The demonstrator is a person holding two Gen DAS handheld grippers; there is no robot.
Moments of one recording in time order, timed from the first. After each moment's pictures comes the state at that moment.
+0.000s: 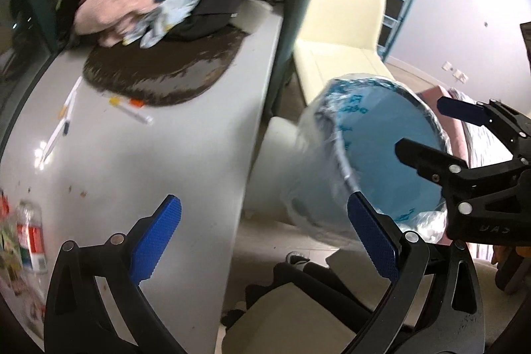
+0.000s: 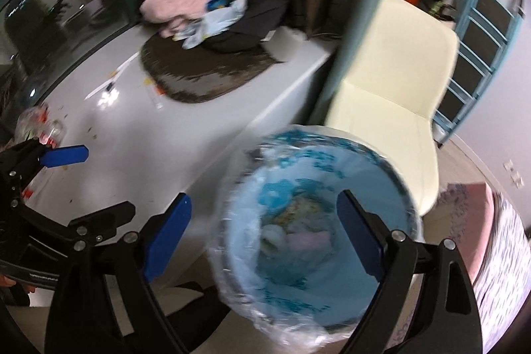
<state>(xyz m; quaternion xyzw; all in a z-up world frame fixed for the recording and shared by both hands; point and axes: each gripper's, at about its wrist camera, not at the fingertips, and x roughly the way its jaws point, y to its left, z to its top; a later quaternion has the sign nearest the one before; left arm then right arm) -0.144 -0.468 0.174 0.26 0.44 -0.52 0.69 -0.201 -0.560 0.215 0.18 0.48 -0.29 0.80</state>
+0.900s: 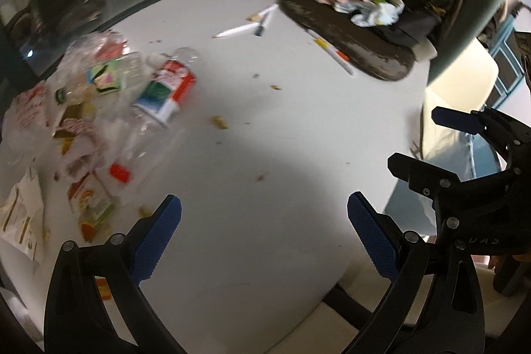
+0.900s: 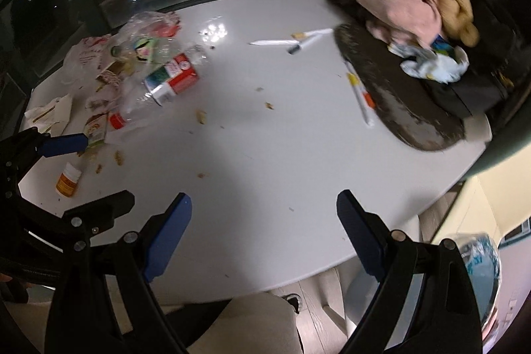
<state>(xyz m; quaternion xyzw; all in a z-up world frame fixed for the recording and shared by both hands) -0.018 -0.210 0.155 0.12 0.51 -0.31 0.79 -0.017 -0.355 0.204 0.06 0.53 -0.05 0.84</state>
